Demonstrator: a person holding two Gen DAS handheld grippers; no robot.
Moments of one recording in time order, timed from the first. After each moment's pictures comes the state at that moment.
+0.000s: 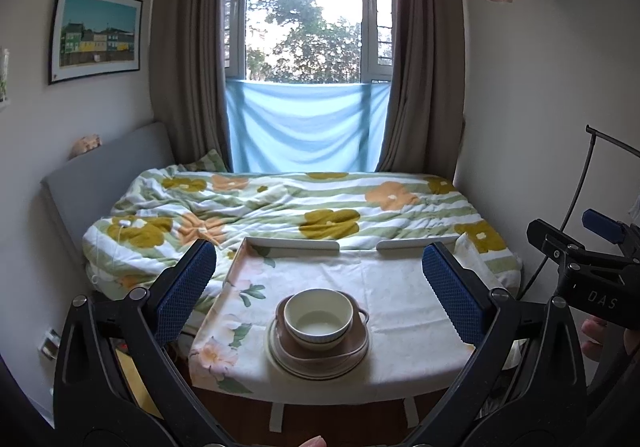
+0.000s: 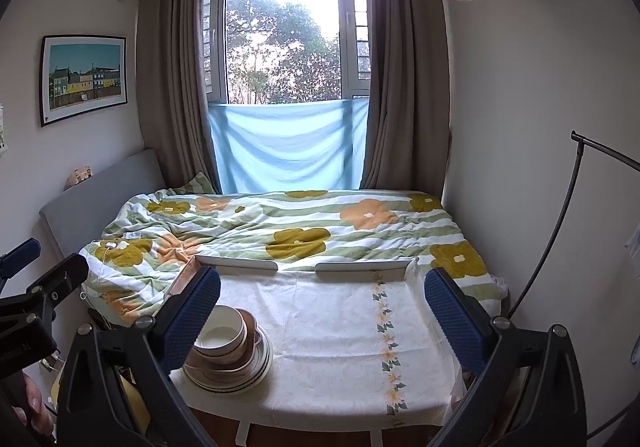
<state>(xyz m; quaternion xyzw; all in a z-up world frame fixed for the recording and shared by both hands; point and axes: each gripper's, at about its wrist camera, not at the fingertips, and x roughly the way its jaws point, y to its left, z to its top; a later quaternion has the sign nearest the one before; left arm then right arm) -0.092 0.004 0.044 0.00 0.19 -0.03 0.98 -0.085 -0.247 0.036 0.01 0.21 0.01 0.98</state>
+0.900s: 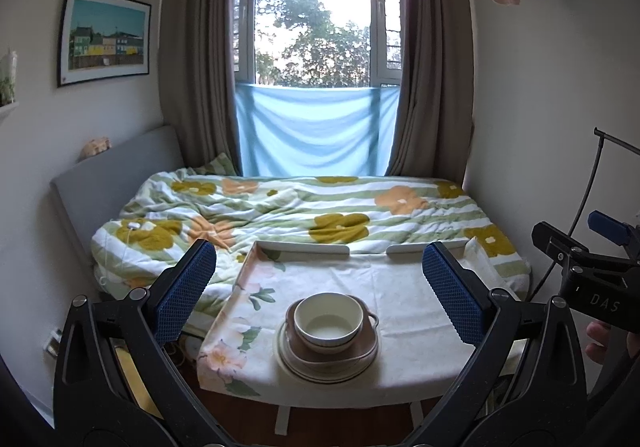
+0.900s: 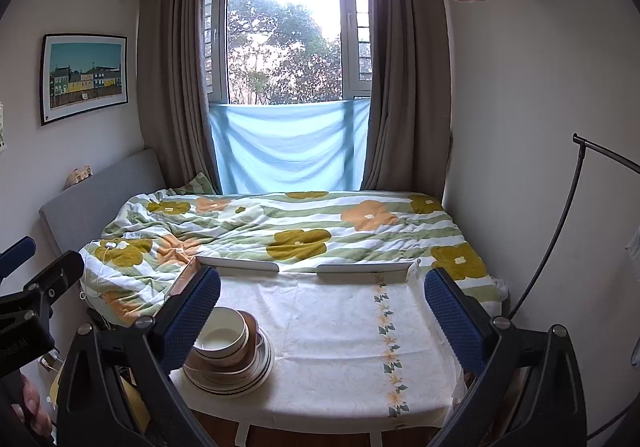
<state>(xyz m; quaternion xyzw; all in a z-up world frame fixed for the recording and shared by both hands) -0.095 -0.002 0.049 0.00 0.19 0.00 0.98 -0.082 -0.247 0.038 0.01 0.21 0.01 0.98</state>
